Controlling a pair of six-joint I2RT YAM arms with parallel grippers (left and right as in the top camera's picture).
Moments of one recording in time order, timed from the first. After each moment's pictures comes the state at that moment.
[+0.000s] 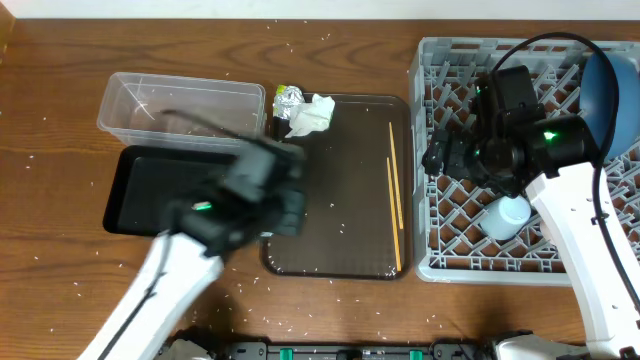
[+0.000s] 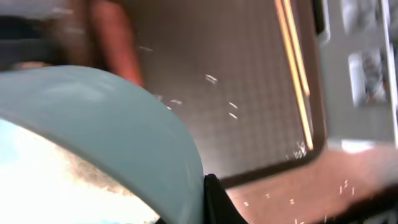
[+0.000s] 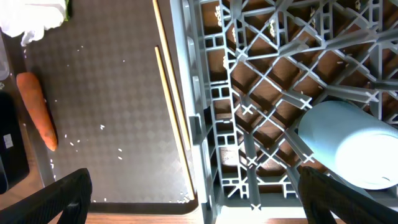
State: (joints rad) left arm -0.44 1.17 1.10 -1.01 0.13 -0.35; right arm 0.24 1.46 1.44 -1.21 -0.06 0.46
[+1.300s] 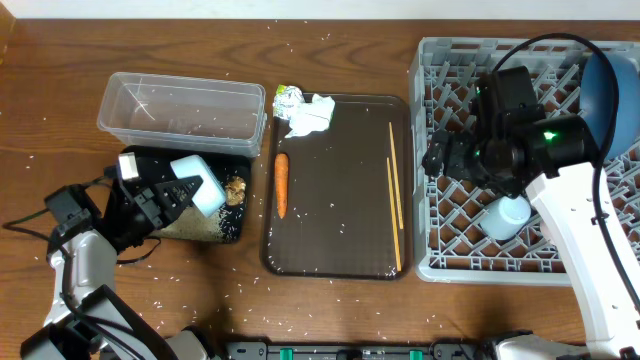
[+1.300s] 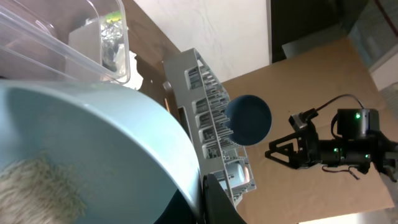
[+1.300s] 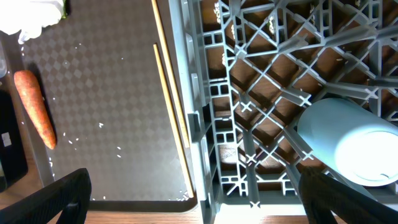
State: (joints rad) left arm 0.66 1.44 0.69 -0.54 1.48 0.12; right arm 0.24 1.46 1.44 -1.22 -0.06 0.46
